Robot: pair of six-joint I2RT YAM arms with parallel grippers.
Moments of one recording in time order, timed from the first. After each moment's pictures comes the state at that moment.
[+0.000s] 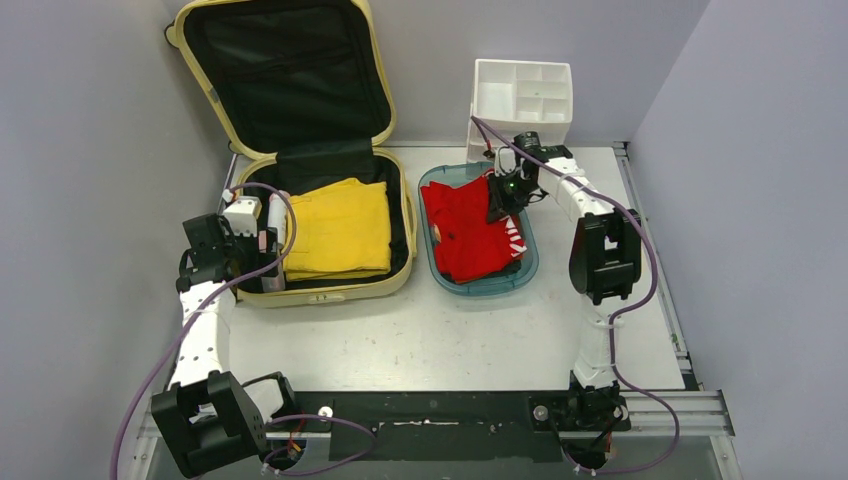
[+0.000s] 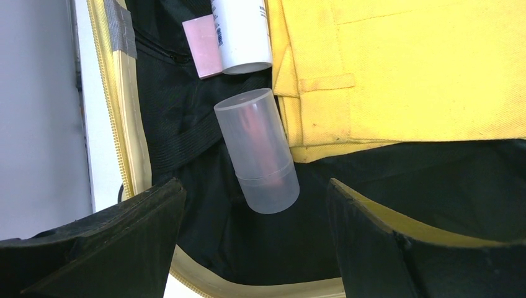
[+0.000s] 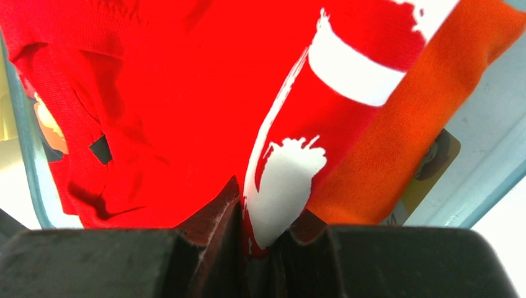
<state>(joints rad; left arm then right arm) 0.32 1.10 0.81 -0.46 0.24 0.27 0.21 2.11 1.83 -0.91 -0.42 -0.12</state>
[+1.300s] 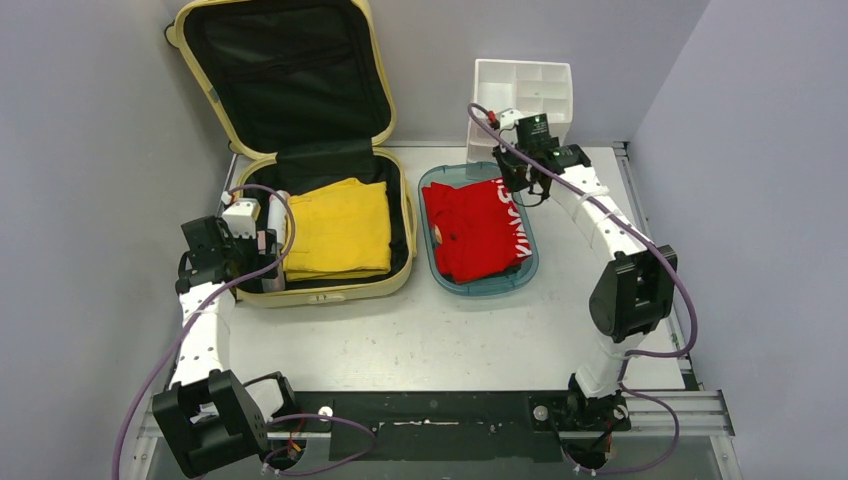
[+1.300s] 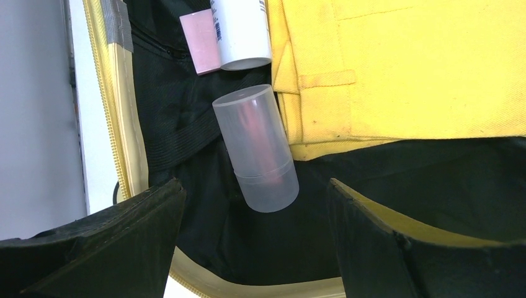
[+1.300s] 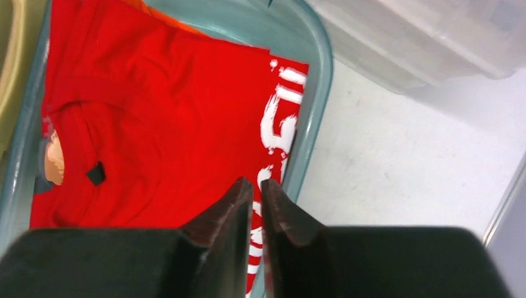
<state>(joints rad) 0.33 1.10 0.79 -0.45 0.26 0.27 0.29 1.79 1.73 -0.72 -0.02 -0.17</state>
